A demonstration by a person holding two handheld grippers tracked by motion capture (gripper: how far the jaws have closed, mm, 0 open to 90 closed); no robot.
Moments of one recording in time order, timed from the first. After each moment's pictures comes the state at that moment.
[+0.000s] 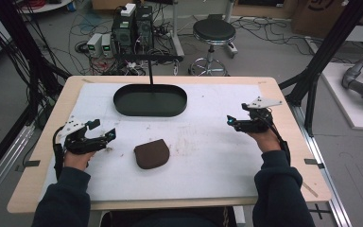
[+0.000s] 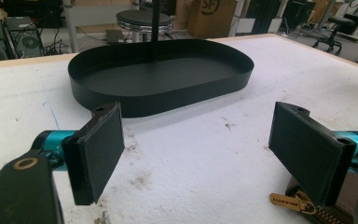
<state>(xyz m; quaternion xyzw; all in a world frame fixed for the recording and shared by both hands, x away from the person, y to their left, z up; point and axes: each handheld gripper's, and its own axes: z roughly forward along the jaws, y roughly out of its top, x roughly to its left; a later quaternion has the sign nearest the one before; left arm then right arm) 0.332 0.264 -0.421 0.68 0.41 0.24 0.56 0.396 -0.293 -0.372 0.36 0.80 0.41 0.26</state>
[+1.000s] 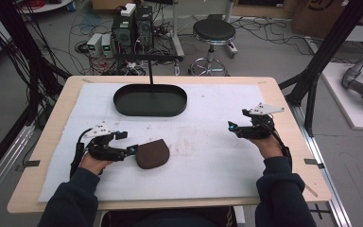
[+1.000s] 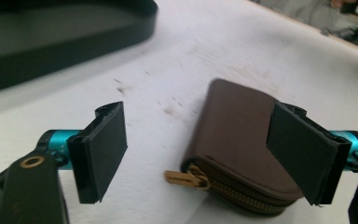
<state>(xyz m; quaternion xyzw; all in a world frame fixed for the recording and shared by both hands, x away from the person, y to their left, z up) 0.336 0.208 -0.436 0.77 0.33 0.09 0.53 0.383 -0.299 -0.382 0.35 0.80 0.42 0.24</state>
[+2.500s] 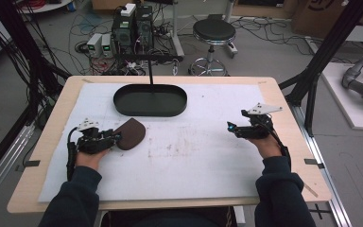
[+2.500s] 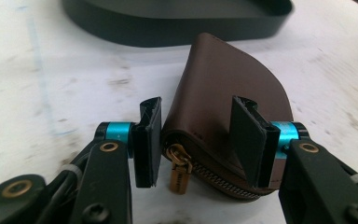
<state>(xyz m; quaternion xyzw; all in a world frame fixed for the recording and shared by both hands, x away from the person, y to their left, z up) 0.345 0.244 -0.440 0.69 0.52 0.17 0.47 0.386 -0.297 -0.386 0.36 0.80 0.41 0.24</state>
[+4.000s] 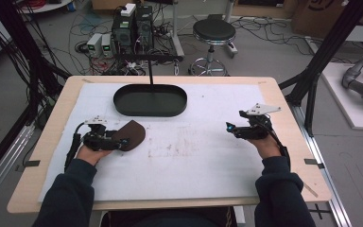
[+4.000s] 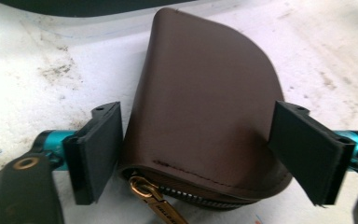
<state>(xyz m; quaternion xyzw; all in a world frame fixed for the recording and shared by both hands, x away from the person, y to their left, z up) 0.373 0.238 -0.450 0.77 0.45 0.08 0.45 0.386 -0.294 -0.386 0.35 0.81 0.41 0.23</state>
